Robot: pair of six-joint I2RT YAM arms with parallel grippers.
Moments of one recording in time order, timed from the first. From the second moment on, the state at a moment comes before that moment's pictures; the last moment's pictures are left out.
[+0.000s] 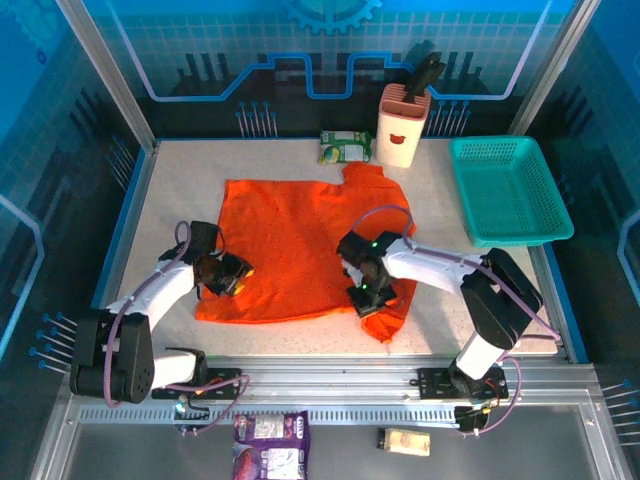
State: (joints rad) left arm -0.06 1.28 0.63 -0.55 0.37 -1.02; right arm 0.74 1.66 1.07 -1.01 -0.21 0.36
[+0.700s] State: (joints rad) left arm -0.06 1.33 0.65 -0.55 0.37 -1.00; right arm 0.79 1.61 1.26 -1.35 0.18 0.42
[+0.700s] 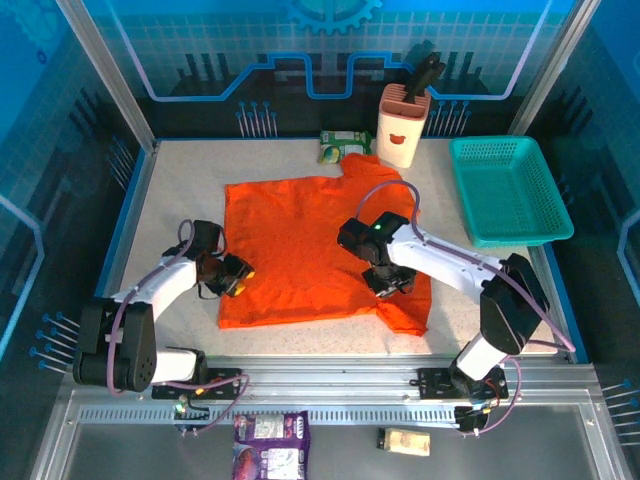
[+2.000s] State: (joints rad) left arm -0.14 1.56 0.78 -0.56 0.39 -0.89; right arm 0.70 1.62 1.18 -1.27 0.16 0.36
